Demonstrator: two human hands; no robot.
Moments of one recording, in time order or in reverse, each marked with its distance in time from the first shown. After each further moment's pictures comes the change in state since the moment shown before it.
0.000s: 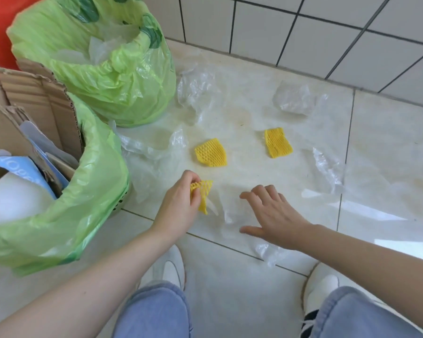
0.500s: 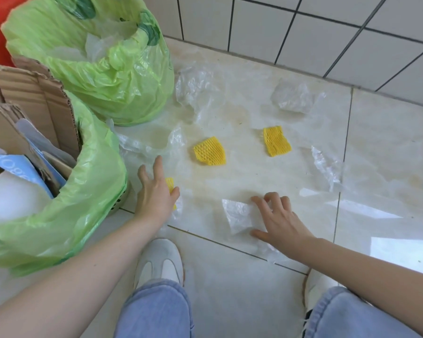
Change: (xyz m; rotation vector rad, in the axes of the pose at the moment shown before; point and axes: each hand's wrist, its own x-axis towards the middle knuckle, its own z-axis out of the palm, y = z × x) left_hand 0.020 -0.034 -0.010 0.276 0.002 -0.410; right_hand -0.015 0.003 0.028 0.043 -0.075 0.247
